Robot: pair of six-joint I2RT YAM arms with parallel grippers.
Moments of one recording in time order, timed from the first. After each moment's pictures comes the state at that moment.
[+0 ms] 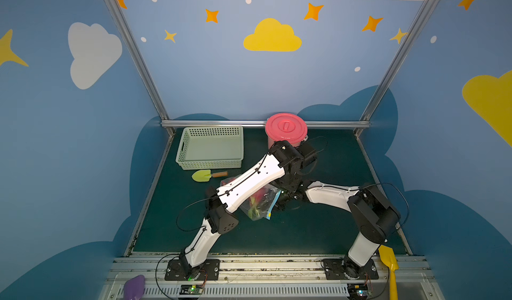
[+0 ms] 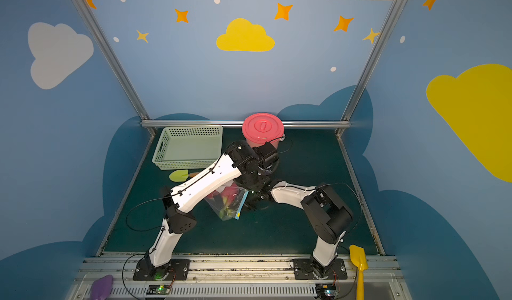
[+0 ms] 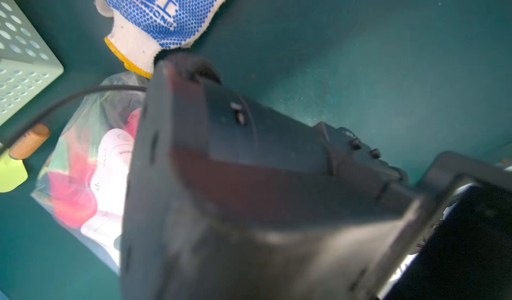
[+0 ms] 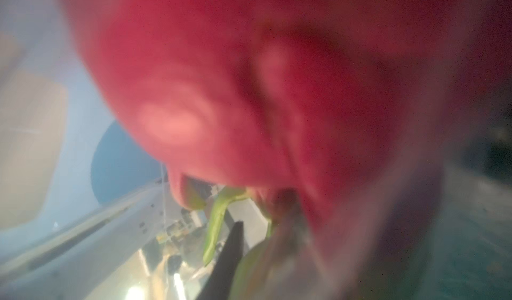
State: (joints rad) left arm -0.99 2.16 2.45 -1.68 -0.10 -0.52; right arm 0.78 1.75 0.97 -0.15 -0.85 0.93
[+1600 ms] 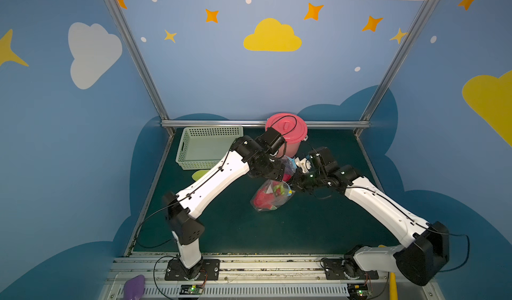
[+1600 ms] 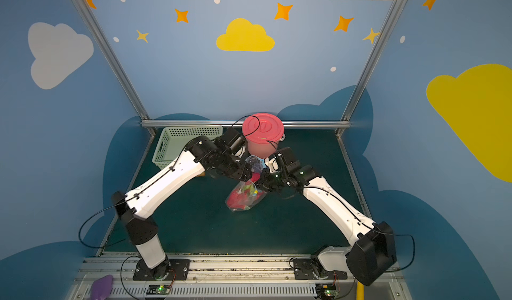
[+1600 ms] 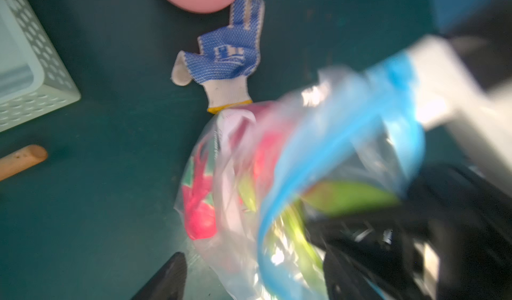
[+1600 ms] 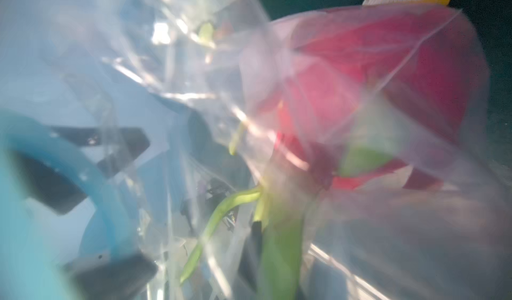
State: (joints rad) left arm -0.79 1.70 1.88 -1.26 0.07 -0.50; right arm 0.59 1.34 1.15 -0.69 -0.55 0.84
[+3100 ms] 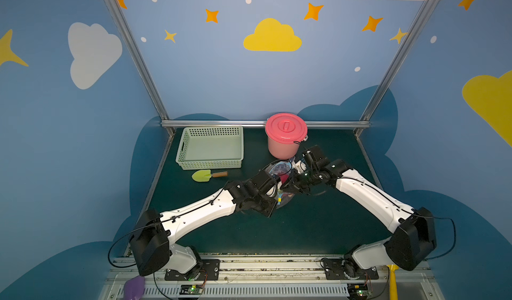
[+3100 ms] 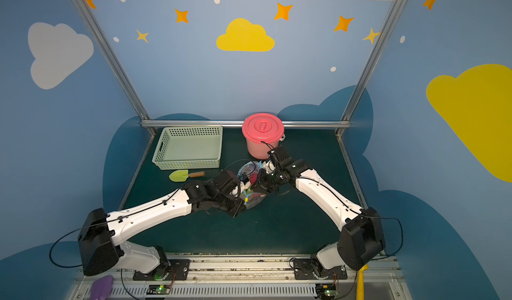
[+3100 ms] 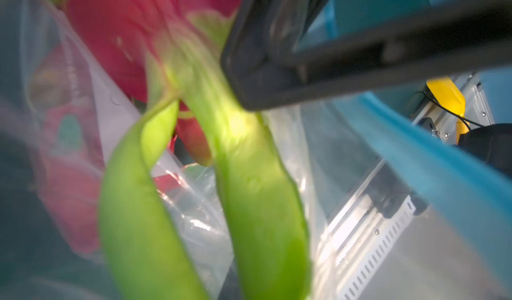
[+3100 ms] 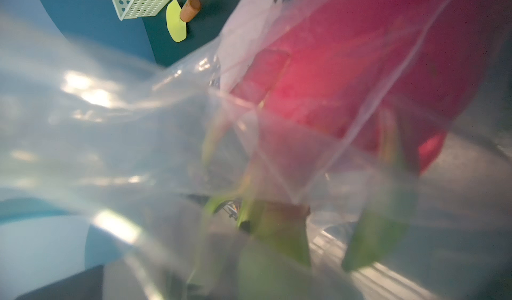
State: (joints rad) left arm -0.92 1.43 1.11 -0.69 0.19 -0.39; right arm 0.60 1.45 1.23 -0.82 -0.55 0.85
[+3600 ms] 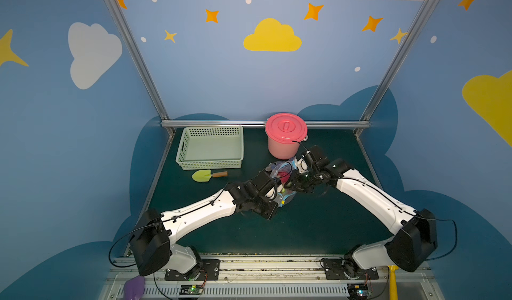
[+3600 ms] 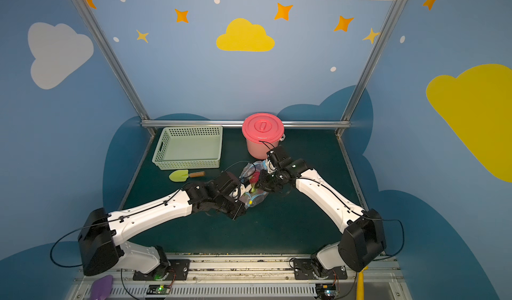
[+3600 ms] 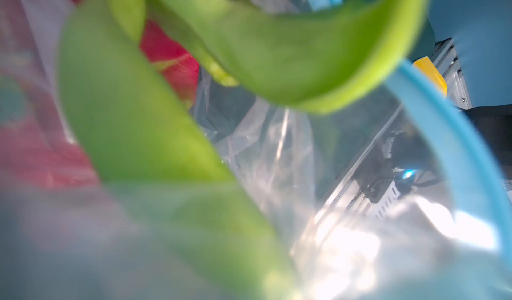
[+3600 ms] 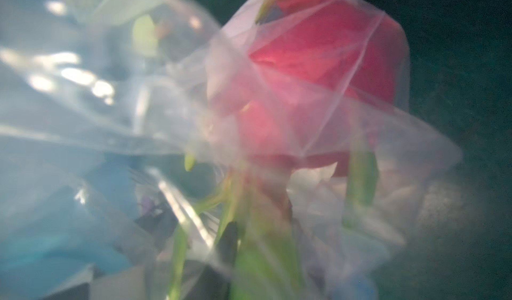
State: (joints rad) left arm -0.93 1.44 1.10 -0.69 0.26 -0.40; right arm 0.62 1.44 1.24 -0.86 -0.35 0.70
